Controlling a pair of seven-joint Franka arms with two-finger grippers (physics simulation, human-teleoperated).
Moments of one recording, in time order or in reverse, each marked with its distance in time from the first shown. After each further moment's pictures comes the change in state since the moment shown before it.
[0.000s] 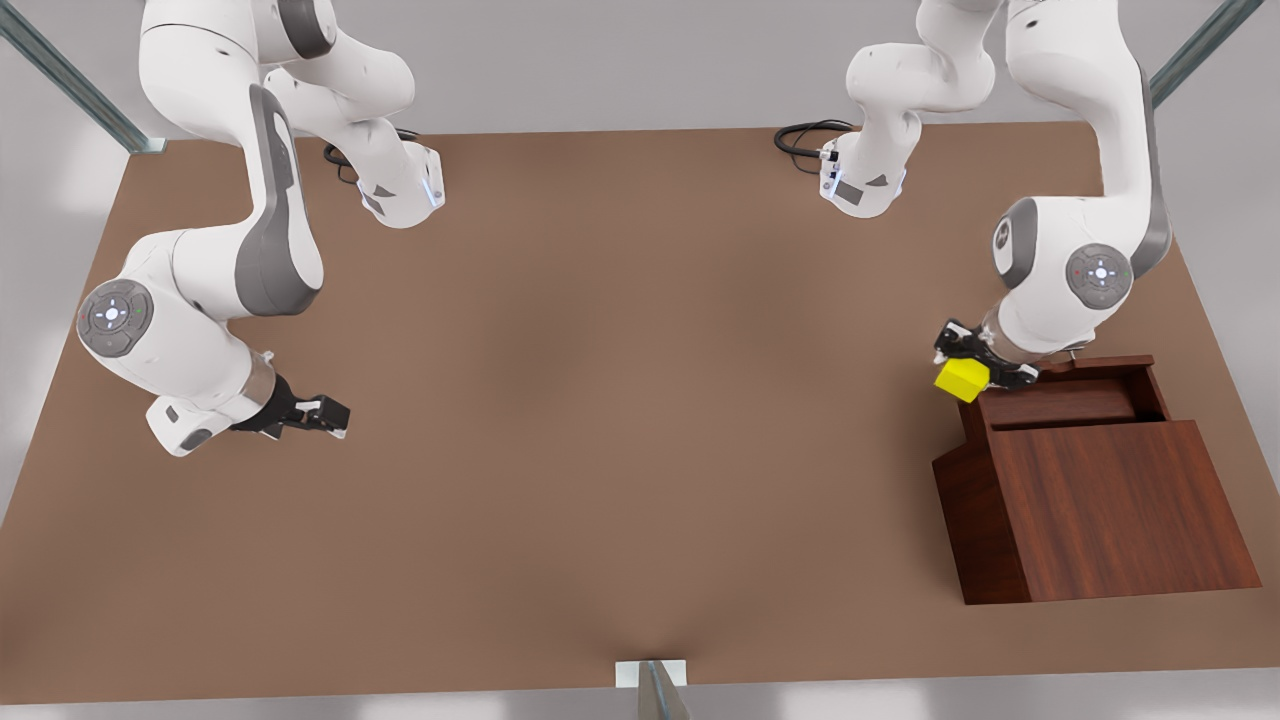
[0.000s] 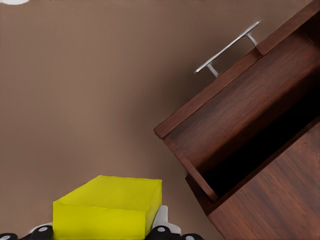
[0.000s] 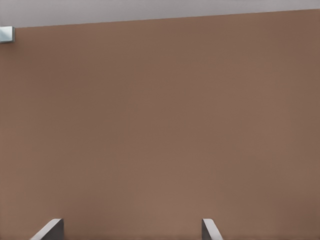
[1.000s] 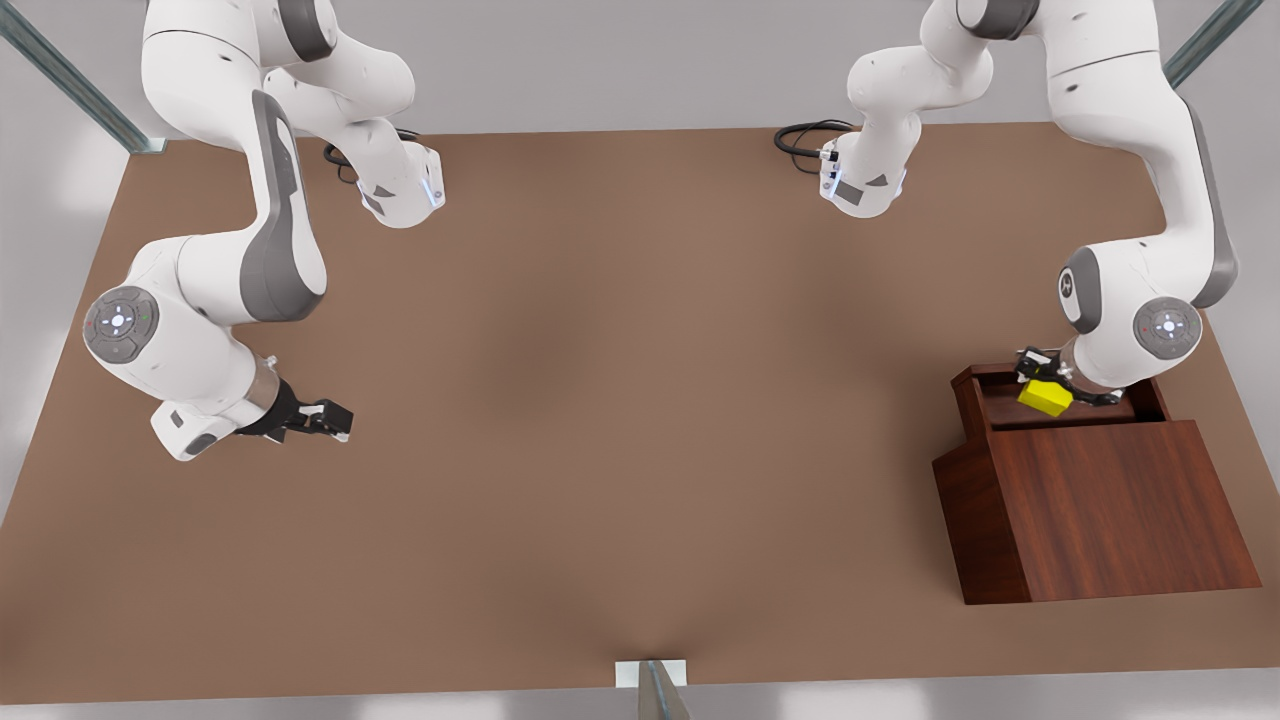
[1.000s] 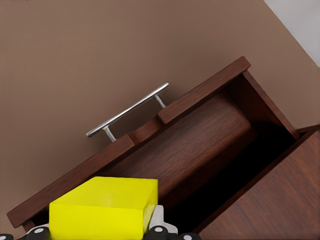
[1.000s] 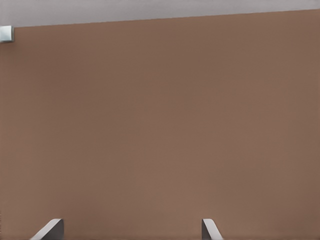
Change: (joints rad) left arm 0.190 0.156 0.005 0.071 0.187 0.056 0.057; right arm 0.000 0.012 0.002 0.002 0.002 0.011 -0.002
